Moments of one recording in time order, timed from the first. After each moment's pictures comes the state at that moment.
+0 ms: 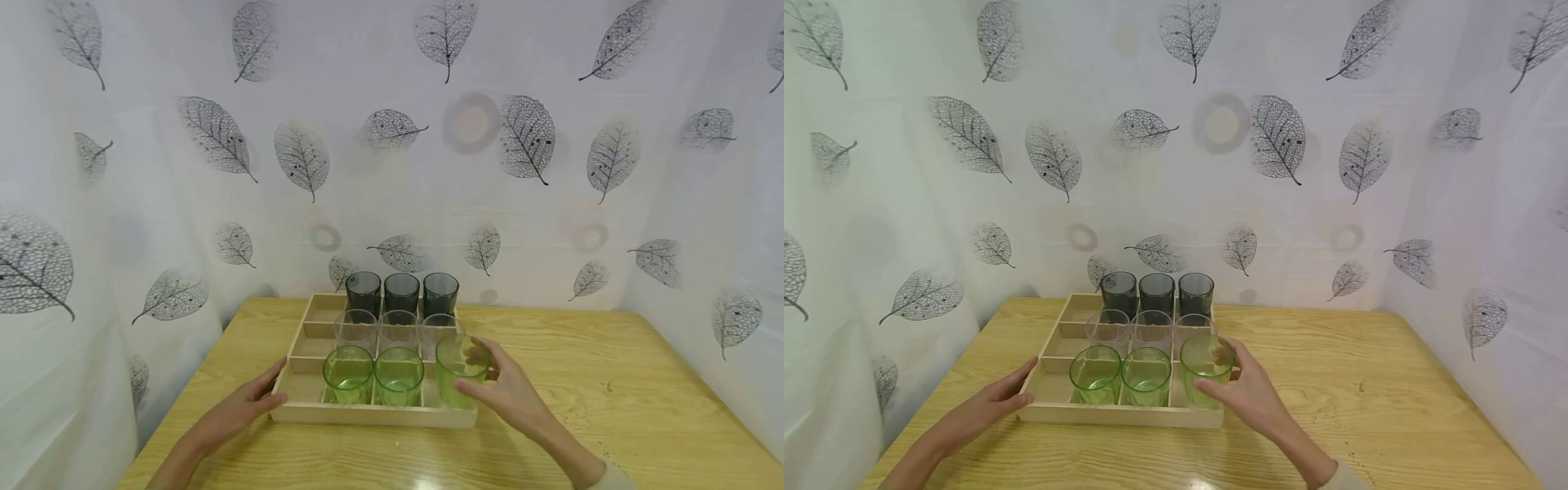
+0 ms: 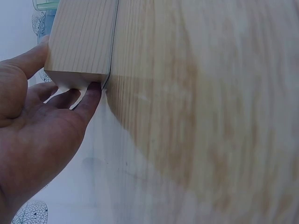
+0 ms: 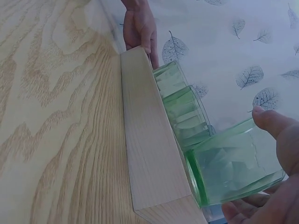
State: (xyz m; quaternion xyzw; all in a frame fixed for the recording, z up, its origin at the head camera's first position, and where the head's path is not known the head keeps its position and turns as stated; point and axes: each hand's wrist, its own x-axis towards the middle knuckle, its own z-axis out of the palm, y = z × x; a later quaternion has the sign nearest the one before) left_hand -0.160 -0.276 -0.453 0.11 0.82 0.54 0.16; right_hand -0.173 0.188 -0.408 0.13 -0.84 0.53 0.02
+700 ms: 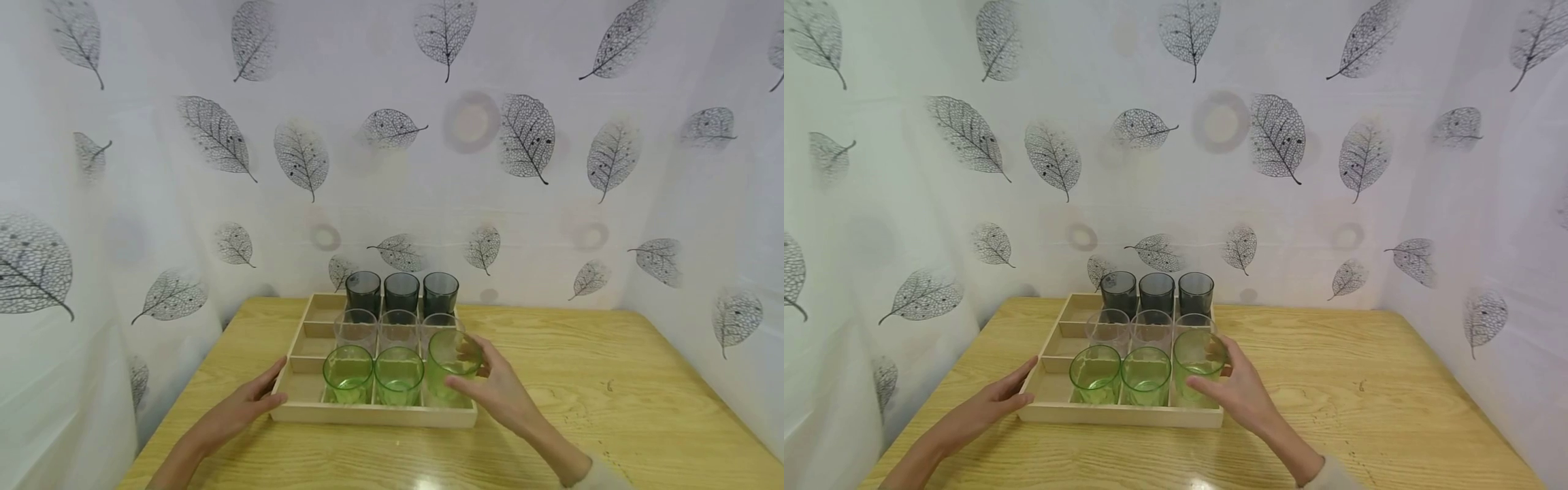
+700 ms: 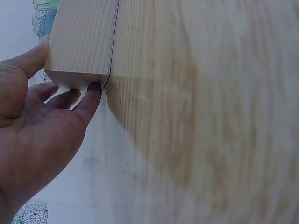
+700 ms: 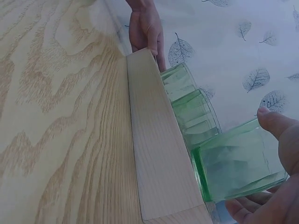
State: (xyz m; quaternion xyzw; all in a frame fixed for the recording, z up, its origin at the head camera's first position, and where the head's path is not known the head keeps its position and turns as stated) left_hand -0.161 -0.277 -0.453 0.12 0.82 0.54 0.17; right_hand -0.178 0.176 -0.417 0.14 -0.81 0.56 0.02
